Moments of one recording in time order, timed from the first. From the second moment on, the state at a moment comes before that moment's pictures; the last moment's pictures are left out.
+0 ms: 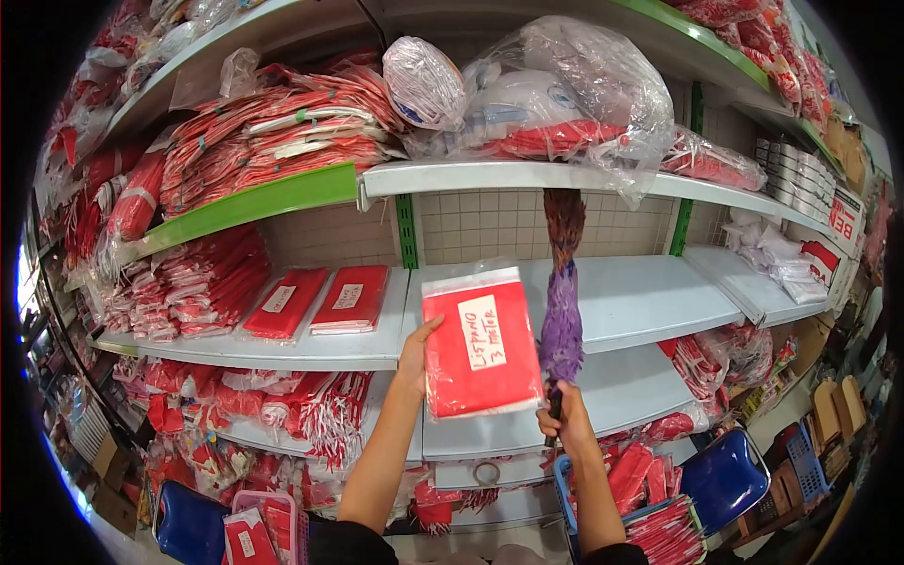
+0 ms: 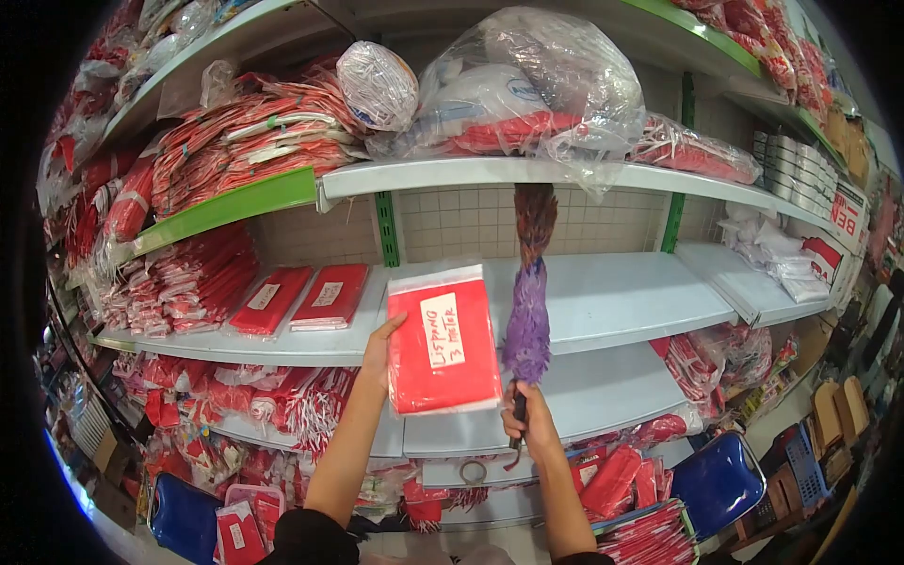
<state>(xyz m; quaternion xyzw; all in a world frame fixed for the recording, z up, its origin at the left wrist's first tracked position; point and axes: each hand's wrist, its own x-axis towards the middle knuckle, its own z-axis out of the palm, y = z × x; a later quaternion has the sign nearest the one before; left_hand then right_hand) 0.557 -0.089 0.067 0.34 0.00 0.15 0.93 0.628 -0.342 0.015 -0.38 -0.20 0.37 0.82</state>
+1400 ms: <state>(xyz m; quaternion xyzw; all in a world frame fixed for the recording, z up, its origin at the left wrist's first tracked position) 0.520 -0.142 0.057 0.38 -0.11 0.08 0.92 0.545 -0.345 -0.008 -0.75 -0.38 0.02 0.54</state>
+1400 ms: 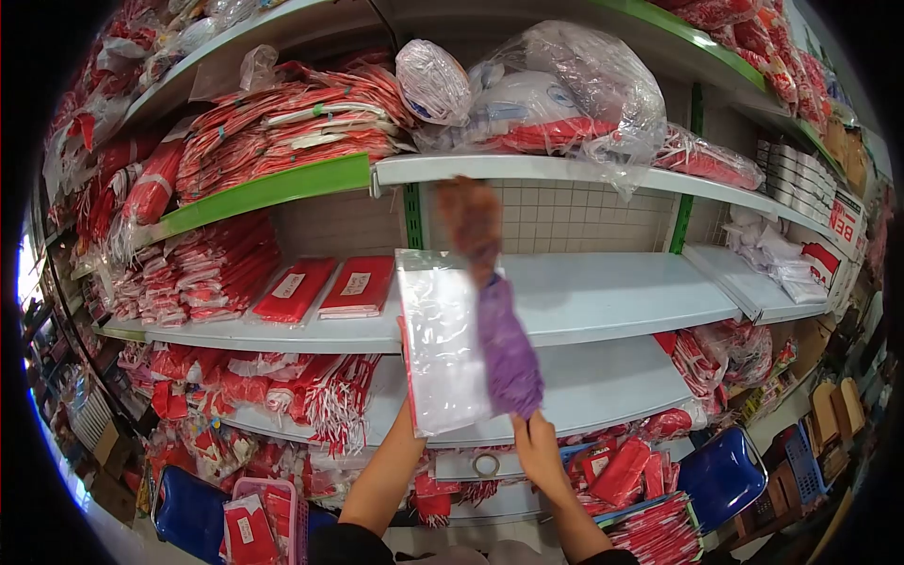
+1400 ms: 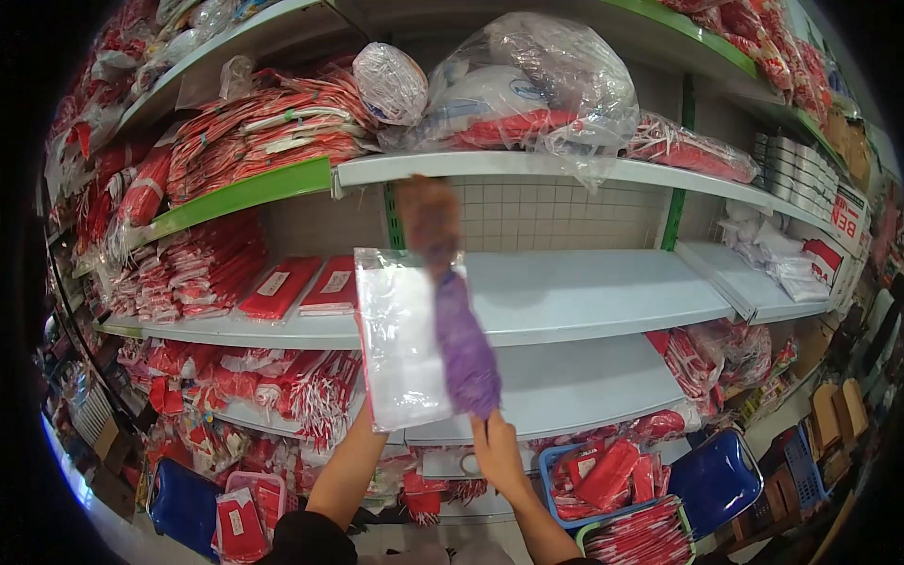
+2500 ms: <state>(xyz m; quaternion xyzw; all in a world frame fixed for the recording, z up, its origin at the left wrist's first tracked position) 0.522 -0.166 0.059 0.36 -0.03 0.20 0.91 0.582 -0.354 -0.035 -0.73 -0.36 0.03 0.58</state>
